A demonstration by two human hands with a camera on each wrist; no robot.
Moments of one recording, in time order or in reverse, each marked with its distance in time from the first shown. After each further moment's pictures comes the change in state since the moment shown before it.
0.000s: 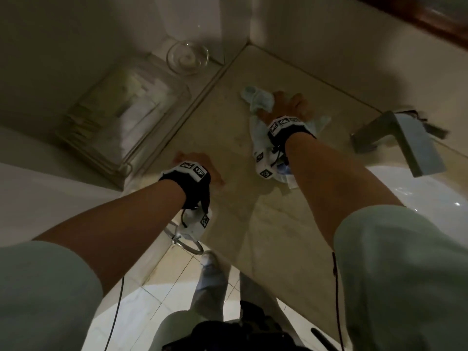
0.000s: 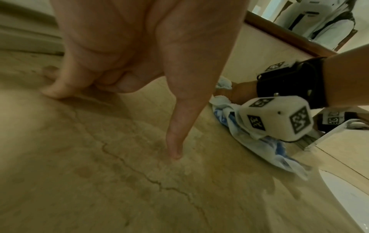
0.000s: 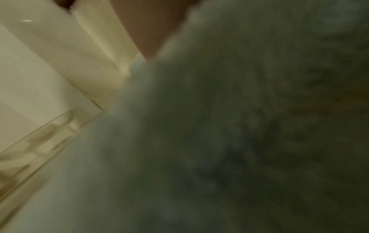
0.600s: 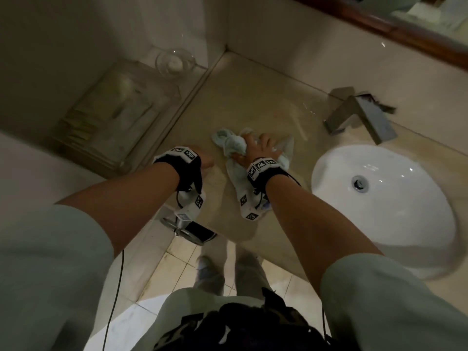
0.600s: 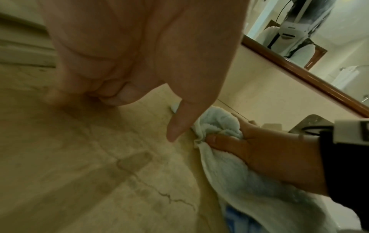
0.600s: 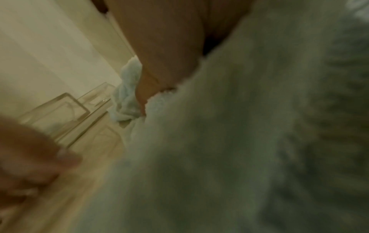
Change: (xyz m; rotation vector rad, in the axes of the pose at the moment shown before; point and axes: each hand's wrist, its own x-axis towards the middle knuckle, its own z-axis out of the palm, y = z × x) left_hand -0.024 -0.015 -0.020 -0.031 0.033 0.216; right_hand -0.119 -0.007 0.047 -0.029 -0.072 0.010
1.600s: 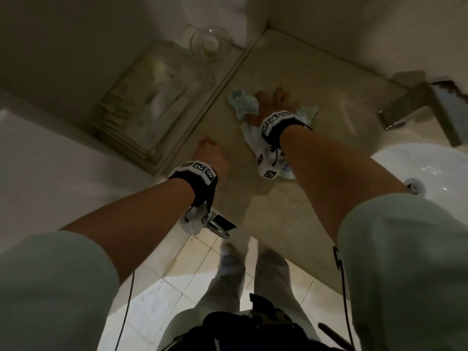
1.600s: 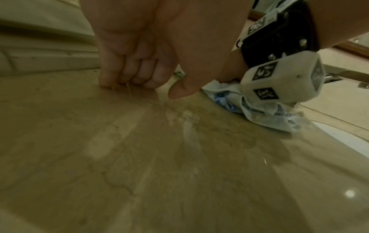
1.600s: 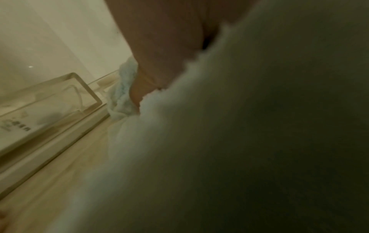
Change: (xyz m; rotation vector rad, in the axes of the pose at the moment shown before) left_hand -0.031 -0.017 0.032 -0.187 0.367 -0.049; right_hand 0.069 -0.059 -0.021 -0.106 -0.026 -0.195
